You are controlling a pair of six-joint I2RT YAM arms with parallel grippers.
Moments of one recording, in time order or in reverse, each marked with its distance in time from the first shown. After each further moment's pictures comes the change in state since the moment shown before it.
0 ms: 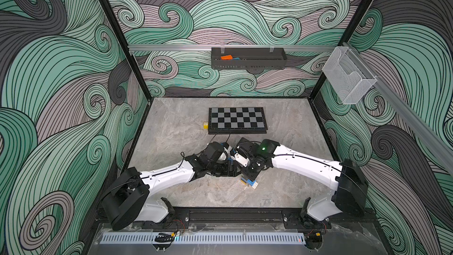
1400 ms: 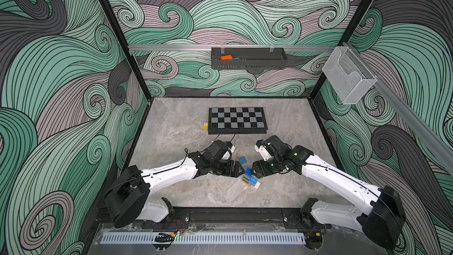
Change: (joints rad) left arm -0.023 0.027 0.087 -0.148 -0.046 0.089; right arm -0.257 -0.348 -0.296 0.191 -0.174 0.307
